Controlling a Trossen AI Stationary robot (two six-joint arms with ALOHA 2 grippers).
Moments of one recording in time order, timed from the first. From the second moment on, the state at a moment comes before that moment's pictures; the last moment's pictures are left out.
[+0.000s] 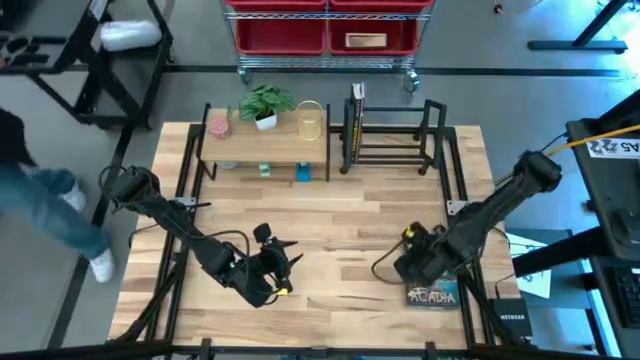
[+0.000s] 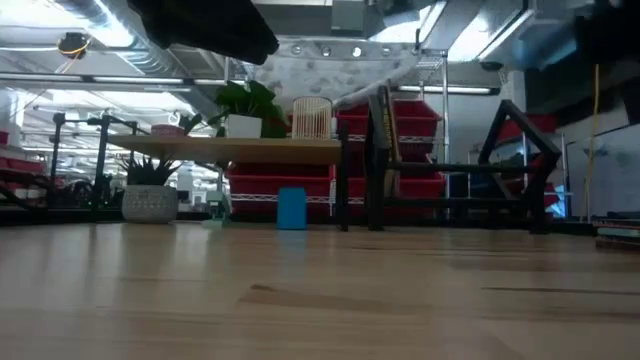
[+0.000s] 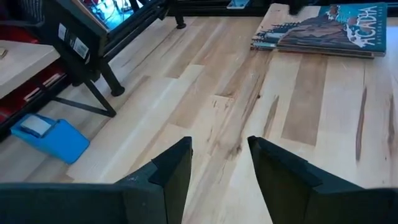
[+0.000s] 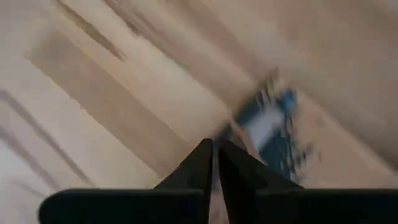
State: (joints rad) left arm -0.63 1.63 1.05 -0.25 -1.00 -0.57; right arm 0.73 1.38 0.86 -1.04 0.20 1.63
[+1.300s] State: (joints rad) left arm -0.60 1.67 1.05 -0.24 -0.98 -0.58; right arm 0.52 1.78 0.87 -0.28 0.39 1.15
